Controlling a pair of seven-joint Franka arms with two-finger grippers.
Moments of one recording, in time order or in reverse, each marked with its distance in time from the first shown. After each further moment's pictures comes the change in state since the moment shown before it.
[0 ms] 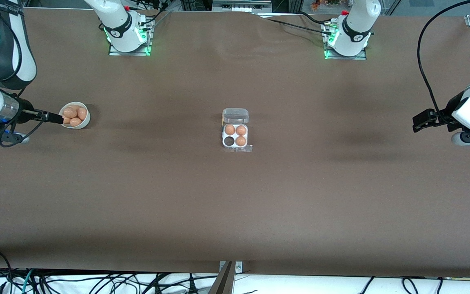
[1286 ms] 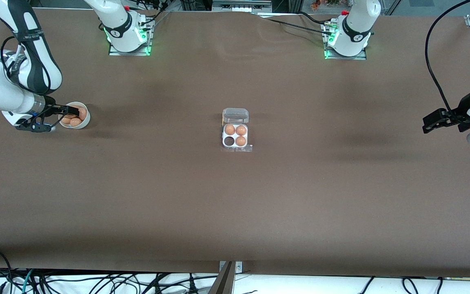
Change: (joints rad) left arm 0.022 0.001 0.001 0.026 0.000 0.000 0.000; right arm 0.003 0.095 -0.114 -0.270 0.000 0.299 -0.174
